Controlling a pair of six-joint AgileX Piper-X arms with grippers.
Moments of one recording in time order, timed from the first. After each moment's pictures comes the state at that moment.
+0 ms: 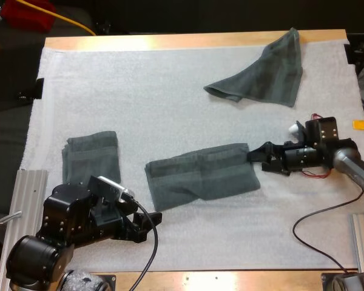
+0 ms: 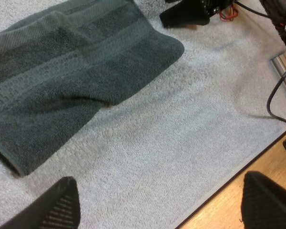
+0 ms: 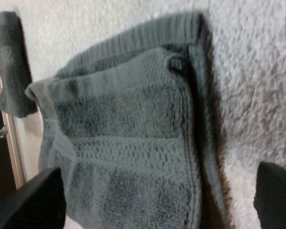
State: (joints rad) left arm -0.30 0.57 -0.73 1.10 0.56 -1.96; right arm 0.15 1.70 -0.77 0.38 -0.89 -1.48
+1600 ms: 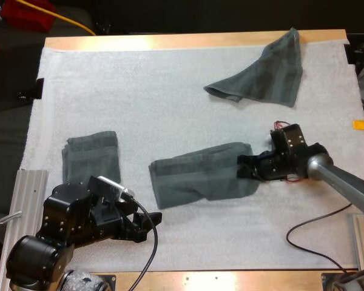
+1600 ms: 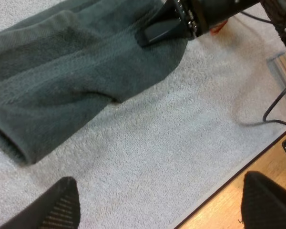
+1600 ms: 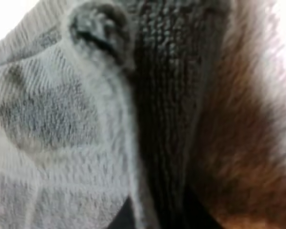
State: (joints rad) left arm -0.30 0.57 -0.73 1.10 0.56 -1.97; right arm 0.36 1.65 -0.78 0.40 -0.53 -1.29
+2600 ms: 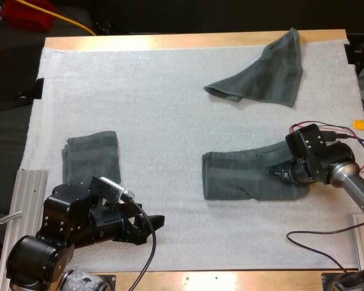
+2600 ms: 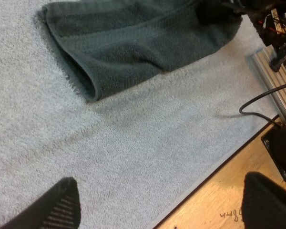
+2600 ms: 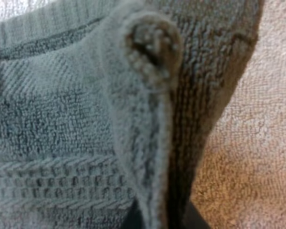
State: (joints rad) left arm -0.30 0.57 -0.73 1.10 0.62 -1.97; right arm 0.36 1.39 -0.83 0.90 0.12 -1.49
